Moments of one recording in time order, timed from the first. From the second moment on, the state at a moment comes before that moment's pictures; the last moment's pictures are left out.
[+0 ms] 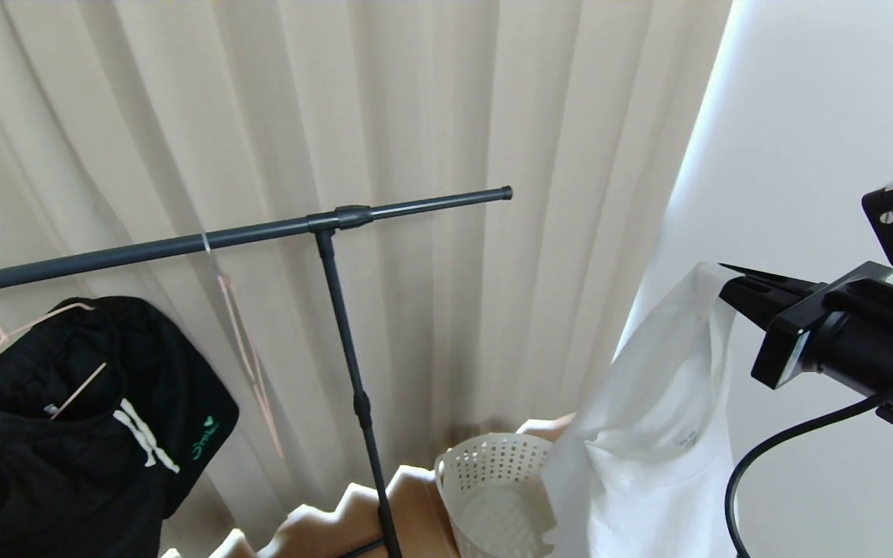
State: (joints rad) left arm 0.00 0.00 0.00 -0.03 0.05 -0.01; right arm 0.50 1.30 -0.58 -0.66 -0.10 -0.11
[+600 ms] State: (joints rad) left arm 0.00 0.00 0.00 -0.03 0.05 -0.01; right arm 0.50 1.30 -0.58 -0.67 -0.10 -0.11
